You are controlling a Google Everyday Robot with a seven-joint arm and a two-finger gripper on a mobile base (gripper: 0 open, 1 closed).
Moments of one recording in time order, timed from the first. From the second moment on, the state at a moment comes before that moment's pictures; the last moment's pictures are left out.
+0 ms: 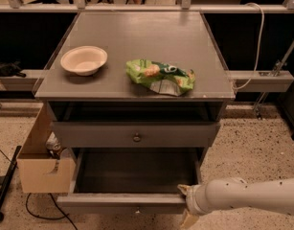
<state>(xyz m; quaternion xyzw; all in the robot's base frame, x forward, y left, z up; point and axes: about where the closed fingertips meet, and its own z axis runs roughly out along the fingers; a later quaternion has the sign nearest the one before) 0.427 -0.140 0.398 -0.67 0.71 0.07 0.21</state>
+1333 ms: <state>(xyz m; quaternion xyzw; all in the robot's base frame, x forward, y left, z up) 0.390 -0.143 0.393 -0.66 0.72 0.10 0.22</state>
